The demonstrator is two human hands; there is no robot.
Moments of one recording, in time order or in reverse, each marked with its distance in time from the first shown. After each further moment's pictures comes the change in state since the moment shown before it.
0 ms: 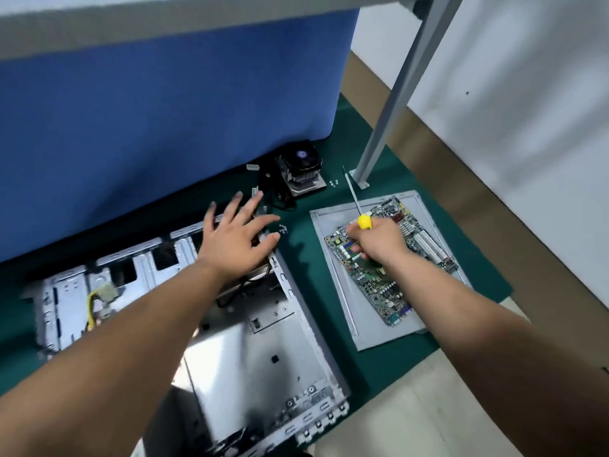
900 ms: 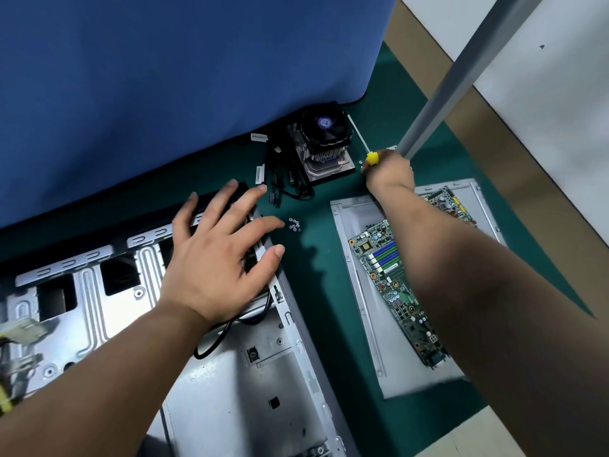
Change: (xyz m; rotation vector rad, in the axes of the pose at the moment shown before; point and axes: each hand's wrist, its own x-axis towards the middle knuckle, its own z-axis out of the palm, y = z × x) left_hand 0.006 -0.006 0.018 -0.035 0.135 0.020; right_hand 0.214 -0.033 0.066 -0.494 0.309 0.005
